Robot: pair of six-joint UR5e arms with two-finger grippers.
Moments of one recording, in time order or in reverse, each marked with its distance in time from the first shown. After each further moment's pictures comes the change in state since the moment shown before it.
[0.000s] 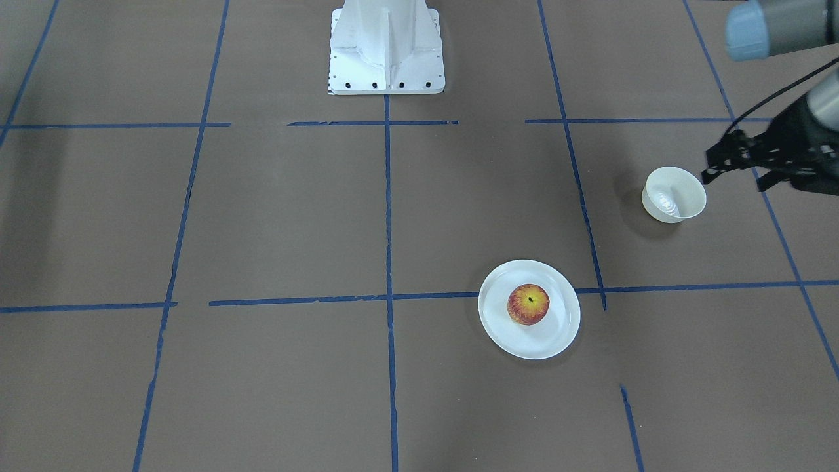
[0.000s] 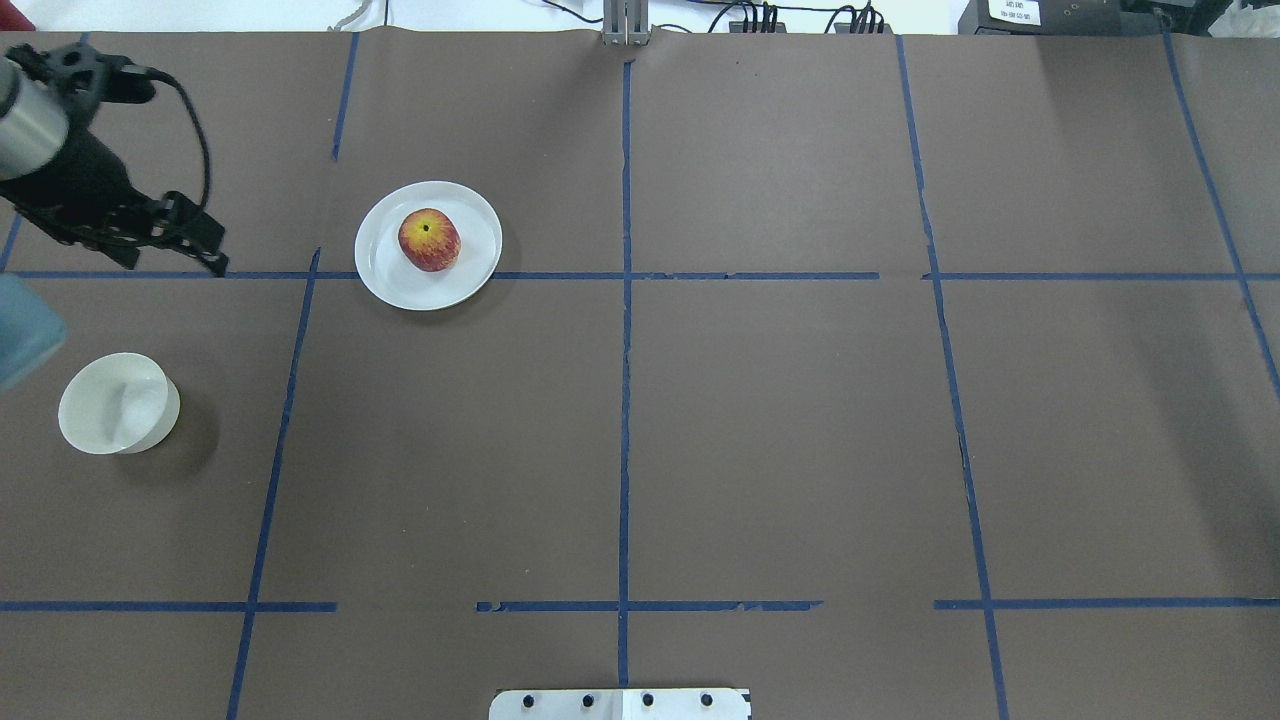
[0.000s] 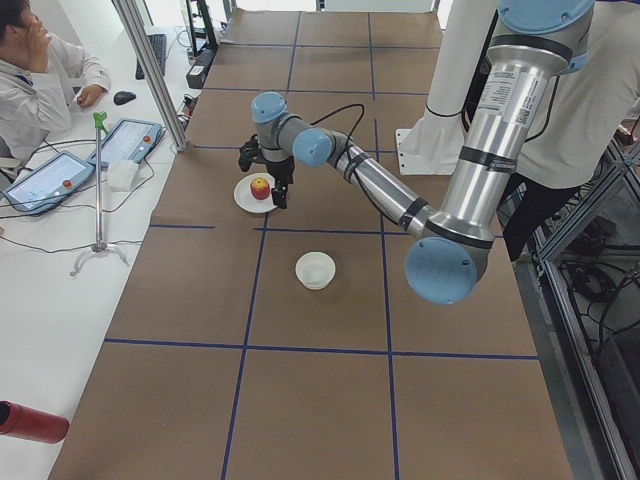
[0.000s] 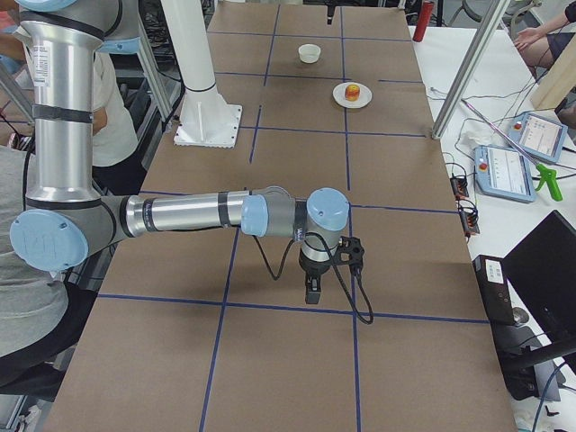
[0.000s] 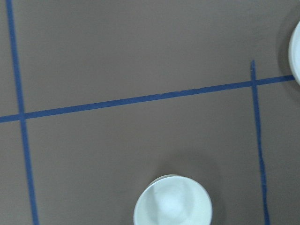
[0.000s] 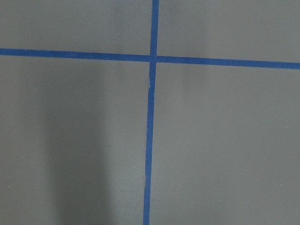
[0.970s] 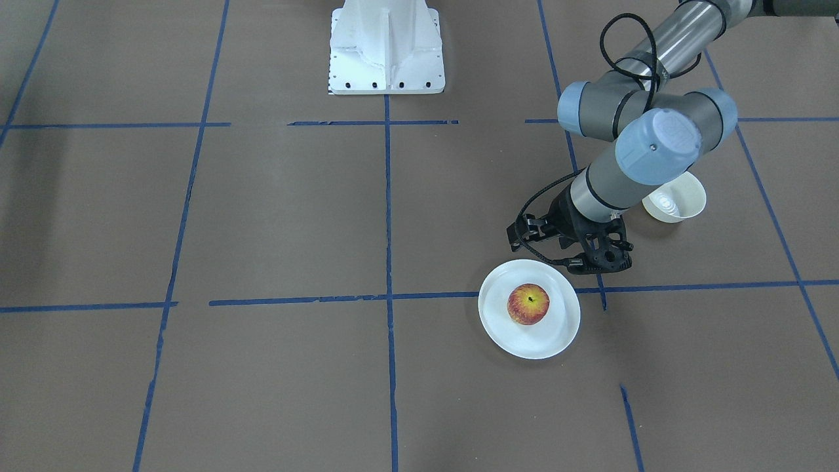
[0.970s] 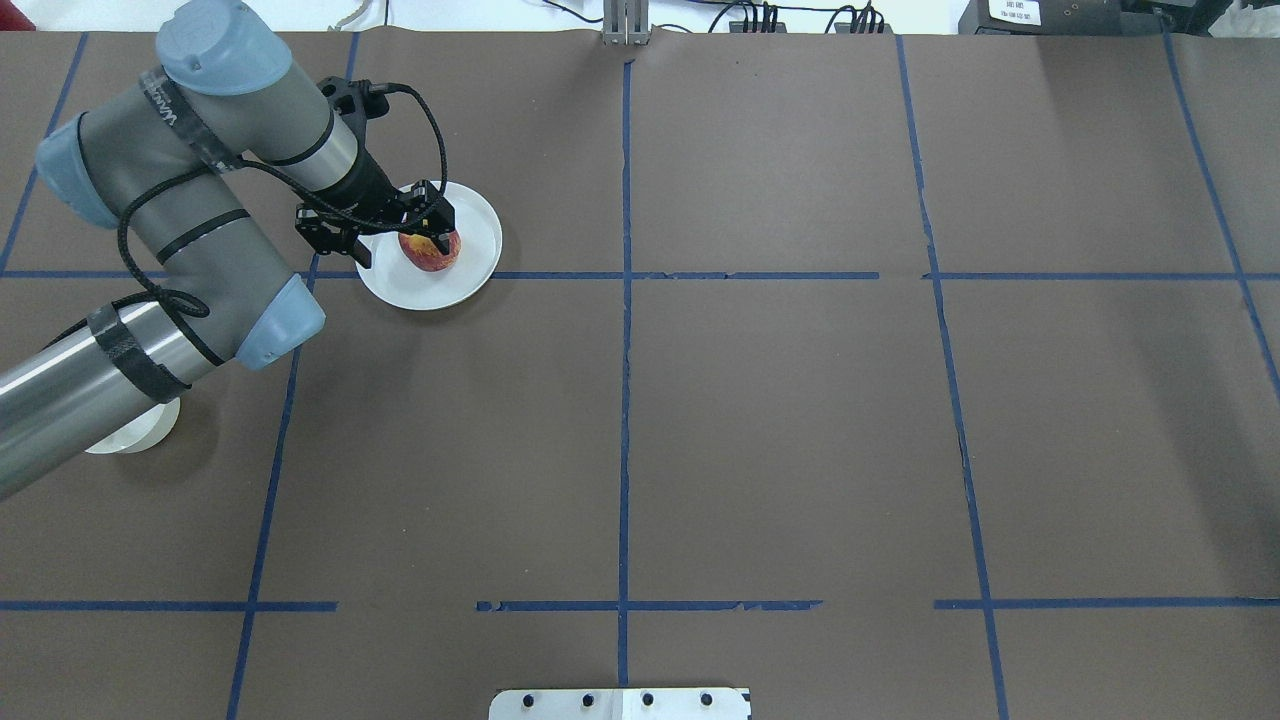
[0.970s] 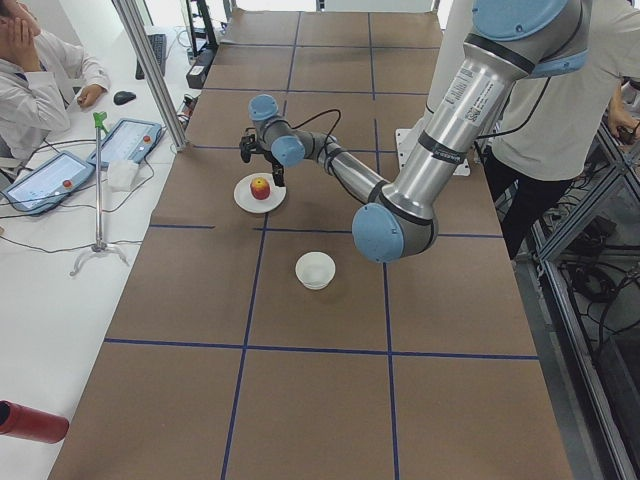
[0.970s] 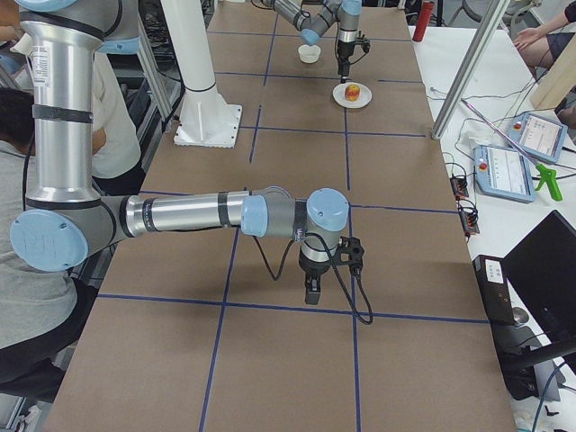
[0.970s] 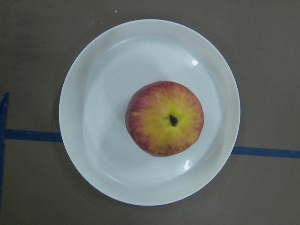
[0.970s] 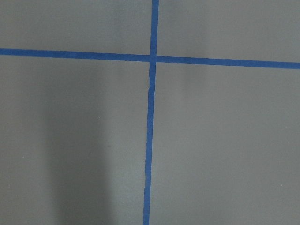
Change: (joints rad) left arm 0.134 -0.272 0.456 -0.392 0.073 -0.425; right arm 0.000 0.000 -0.001 0.000 0.000 0.000
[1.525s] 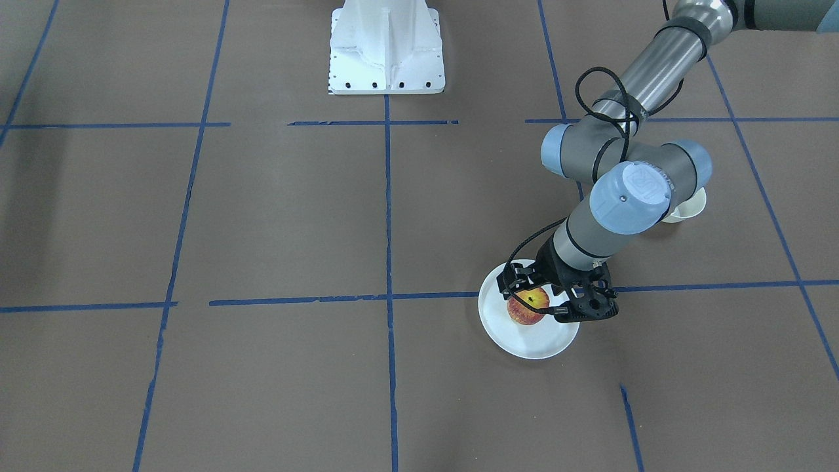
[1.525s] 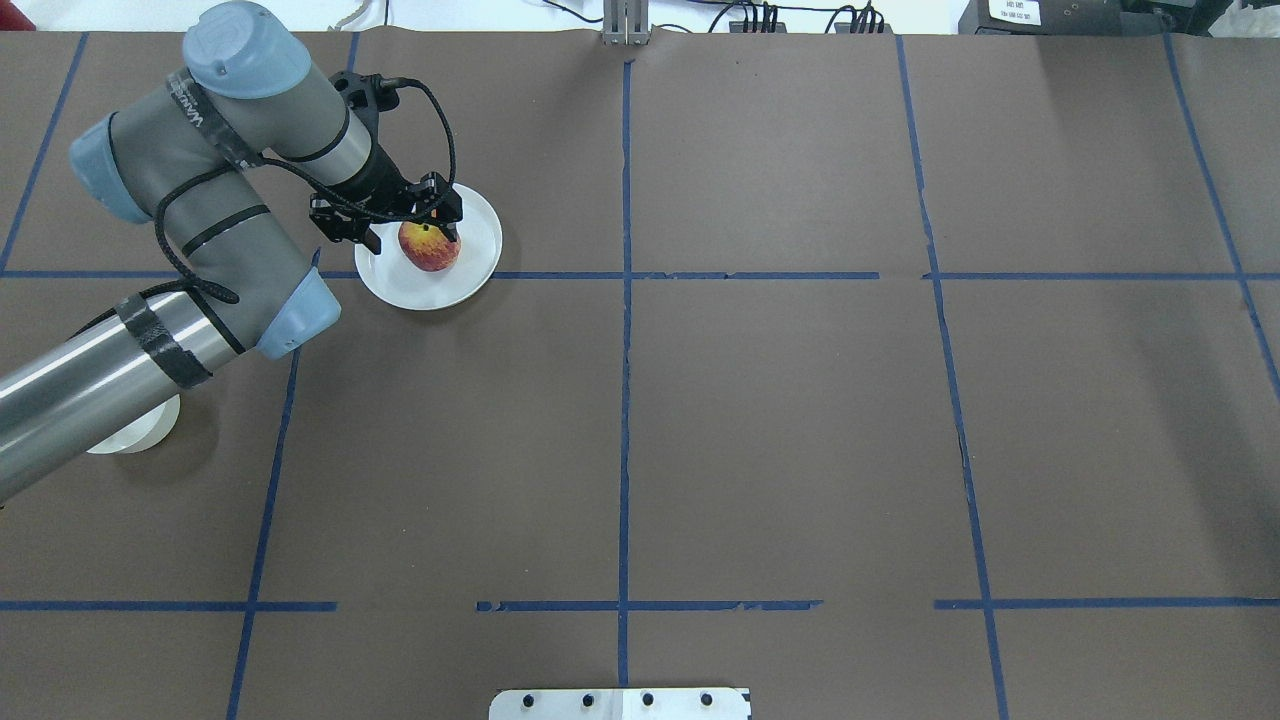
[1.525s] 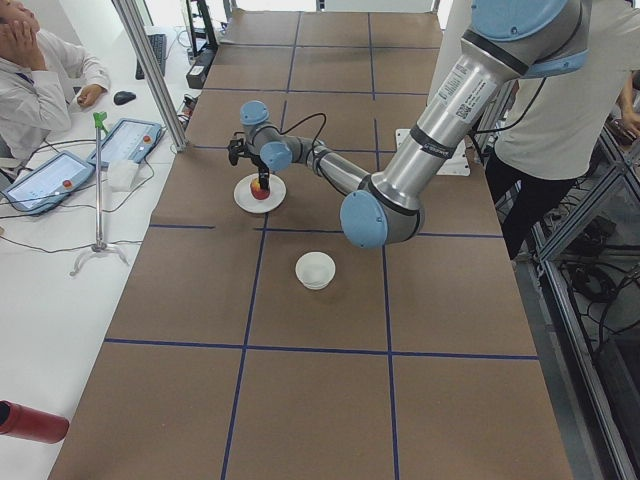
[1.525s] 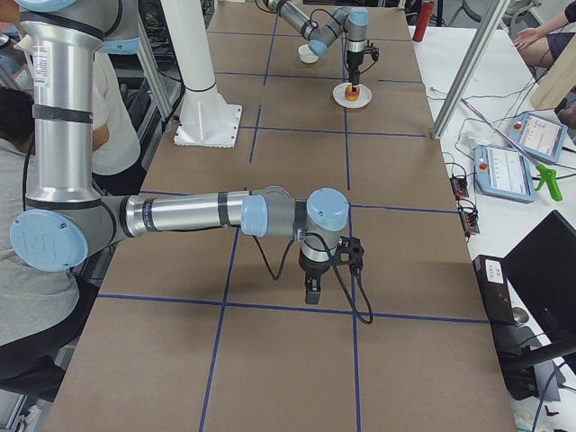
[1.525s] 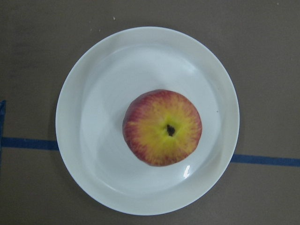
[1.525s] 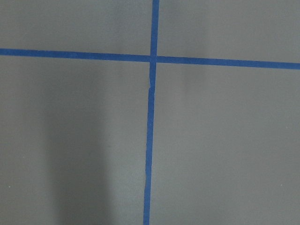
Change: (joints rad) left arm 0.002 -0.081 0.193 -0.150 0.065 -0.001; right arm 0.000 0.000 0.001 0.000 0.000 0.000
